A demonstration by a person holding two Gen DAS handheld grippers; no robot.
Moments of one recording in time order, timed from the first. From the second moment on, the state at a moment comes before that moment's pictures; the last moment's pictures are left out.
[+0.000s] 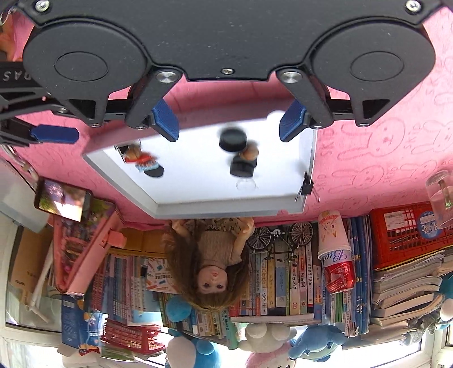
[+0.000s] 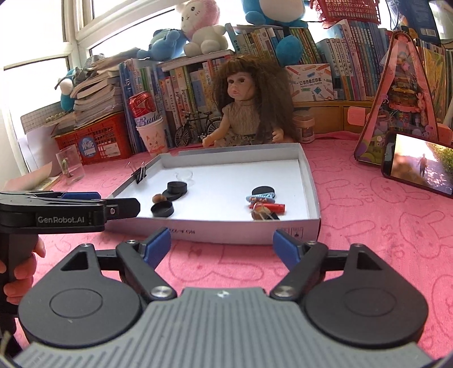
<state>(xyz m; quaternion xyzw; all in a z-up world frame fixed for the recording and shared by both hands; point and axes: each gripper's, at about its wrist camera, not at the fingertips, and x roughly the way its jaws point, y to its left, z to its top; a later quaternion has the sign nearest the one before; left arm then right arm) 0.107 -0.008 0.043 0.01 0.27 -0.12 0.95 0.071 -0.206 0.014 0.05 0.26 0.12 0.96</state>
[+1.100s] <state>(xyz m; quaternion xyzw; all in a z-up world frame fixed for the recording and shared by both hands) 0.027 -0.019 -0.009 0.09 0.26 -0.28 0.92 0.029 -0.201 -0.017 0.04 0.24 0.16 0.96</state>
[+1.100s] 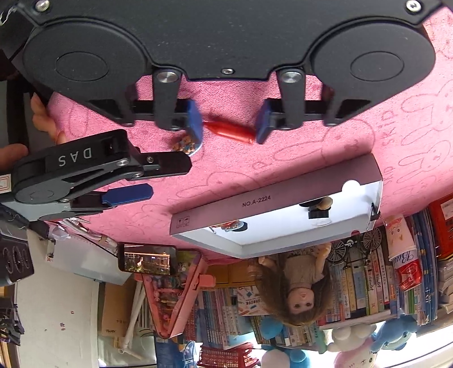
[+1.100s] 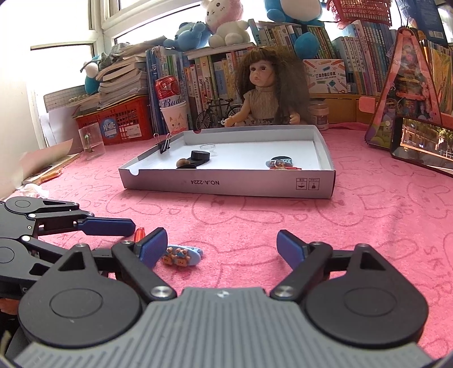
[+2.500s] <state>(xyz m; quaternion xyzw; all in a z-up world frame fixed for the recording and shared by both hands) 0.043 0.014 -0.005 0.01 0.26 -0.07 0.96 0.001 -0.148 -0.026 0.04 0.23 0.06 0.97</state>
